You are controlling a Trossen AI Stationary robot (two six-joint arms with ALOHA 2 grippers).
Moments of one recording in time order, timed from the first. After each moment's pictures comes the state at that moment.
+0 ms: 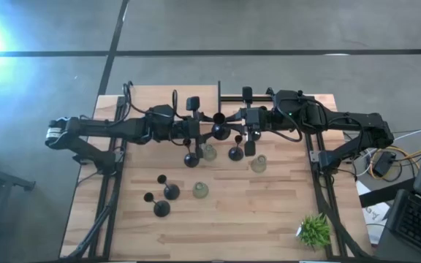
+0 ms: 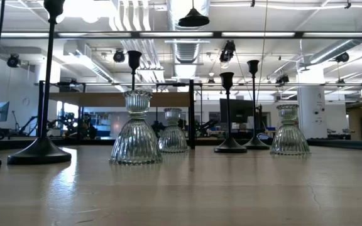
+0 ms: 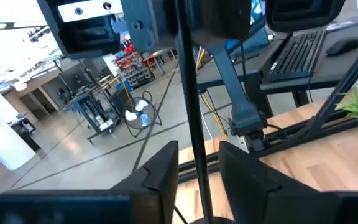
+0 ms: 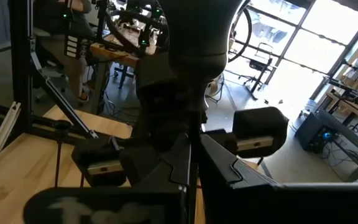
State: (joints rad) left arm 0.04 1.35 1.20 0.18 -0.09 0.47; right arm -0.01 1.38 1.50 -0.23 -0.01 -0.29
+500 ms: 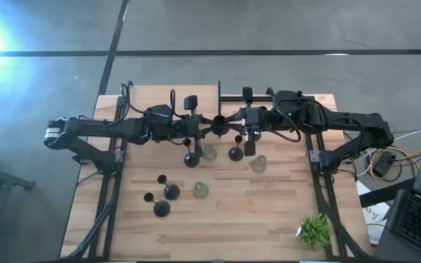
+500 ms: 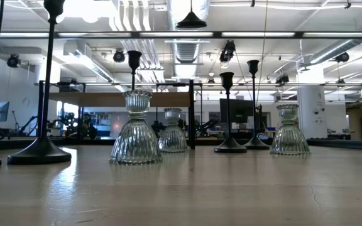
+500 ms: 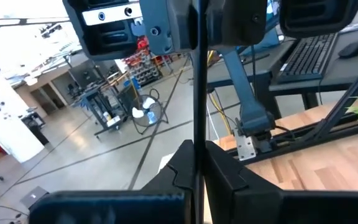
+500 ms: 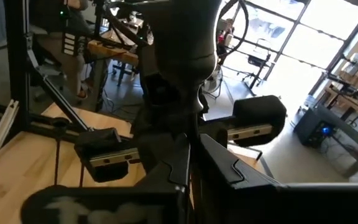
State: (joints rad) left arm 0.04 1.33 1.19 0.18 -0.13 0.46; right arm -0.01 1.37 1.50 -0.24 0.00 -0.27
